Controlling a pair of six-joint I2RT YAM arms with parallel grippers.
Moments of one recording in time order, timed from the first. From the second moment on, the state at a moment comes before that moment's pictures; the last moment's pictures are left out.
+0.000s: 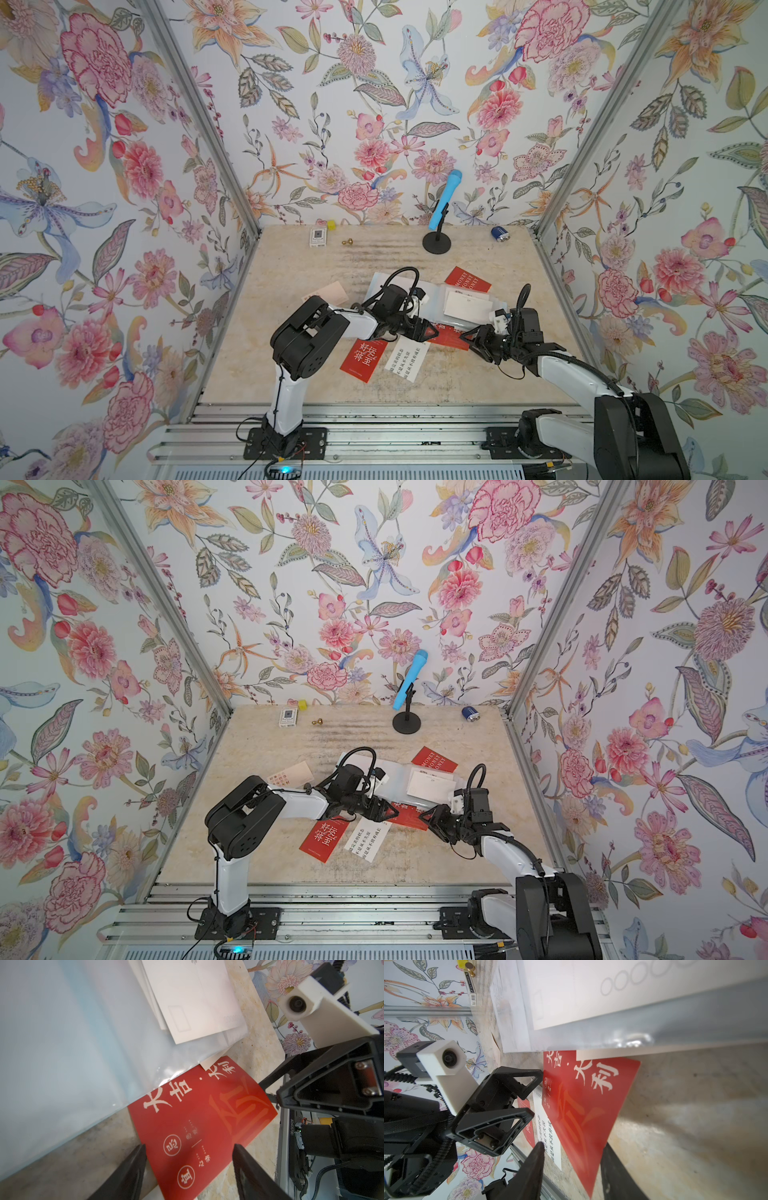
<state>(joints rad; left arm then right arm) -0.73 2.02 1.03 0.27 0.63 -0.40 0.11 1.18 0.40 -0.12 -0.65 0.83</state>
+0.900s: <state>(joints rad) -0.74 1.99 0.98 0.27 0.65 -0.42 0.12 1.13 0.36 -0.12 -0.63 0.83</state>
